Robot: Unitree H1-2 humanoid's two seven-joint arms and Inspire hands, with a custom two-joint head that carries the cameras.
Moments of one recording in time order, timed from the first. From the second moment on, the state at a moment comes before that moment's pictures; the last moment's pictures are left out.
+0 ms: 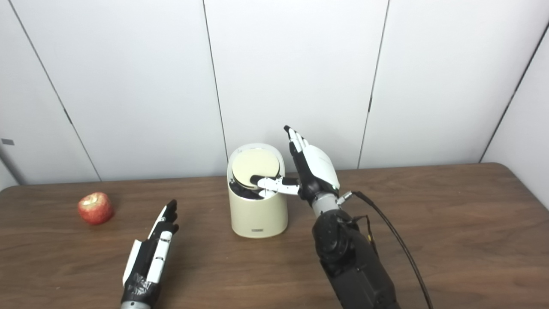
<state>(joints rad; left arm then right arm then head) -0.11 0.03 0.00 0.06 0.07 -0.18 0.00 -0.58 -0.11 0.24 0.17 -0.62 0.28 -0.08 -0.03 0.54</state>
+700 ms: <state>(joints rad) -0.11 0.03 0.00 0.06 0.07 -0.18 0.00 -0.55 -0.12 0.21 0.15 -0.57 0.18 -0.10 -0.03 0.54</state>
